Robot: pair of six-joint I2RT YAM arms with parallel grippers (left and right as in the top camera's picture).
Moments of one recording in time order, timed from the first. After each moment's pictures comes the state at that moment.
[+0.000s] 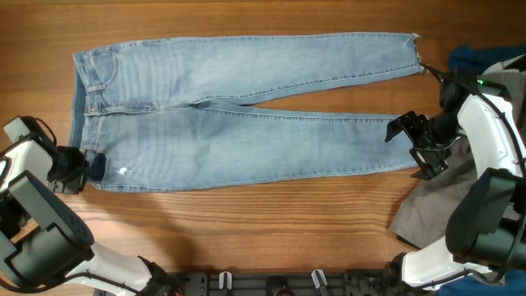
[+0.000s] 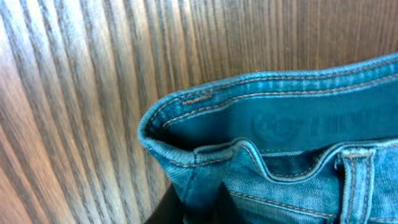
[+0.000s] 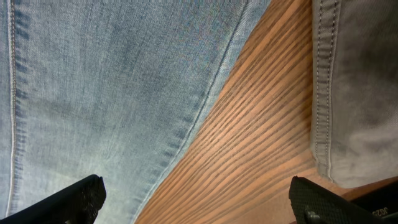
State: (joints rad) left arm 0.67 1.82 1.05 -0.67 0.00 -0.78; right arm -0.25 1.75 1.26 -1.23 -0.20 0.76
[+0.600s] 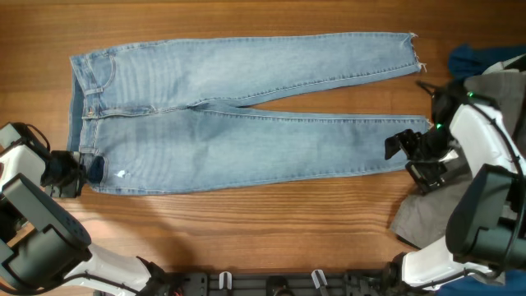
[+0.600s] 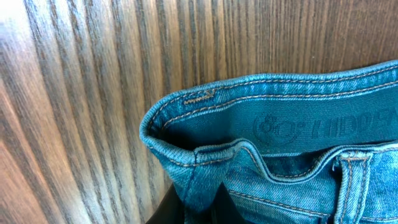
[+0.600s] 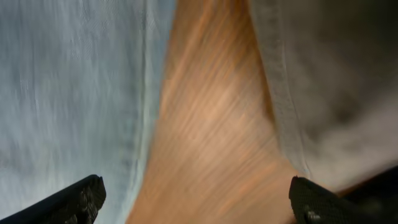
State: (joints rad) left arm 0.72 1.82 1.05 -0.70 0.05 -0.78; right arm -0.25 1.75 1.11 -1.14 -0.13 0.87
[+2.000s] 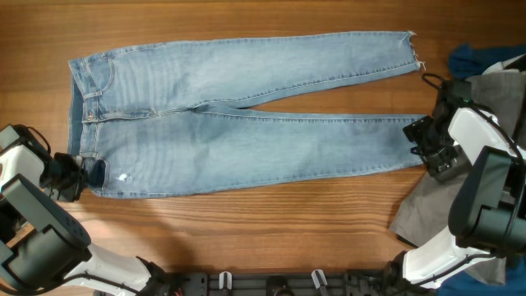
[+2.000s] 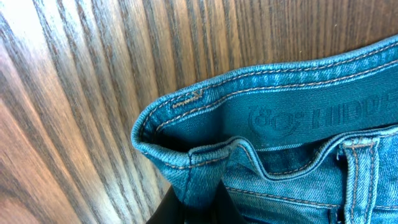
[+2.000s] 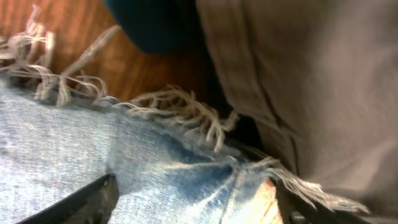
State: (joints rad) left arm 0.72 1.82 1.06 -0.75 0.05 -0.67; right arm -0.30 1.84 1.08 -0.73 0.13 0.85
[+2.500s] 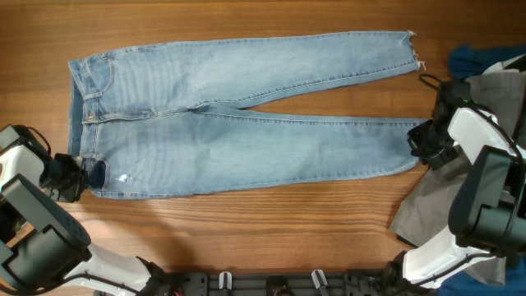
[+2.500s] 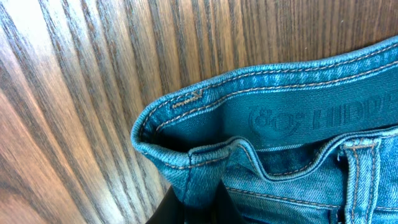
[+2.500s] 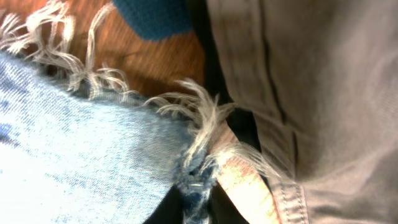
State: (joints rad) left arm 0.72 1.82 1.06 -0.76 0.04 -0.67; right arm -0.30 1.85 1.08 -0.76 0.13 0.78
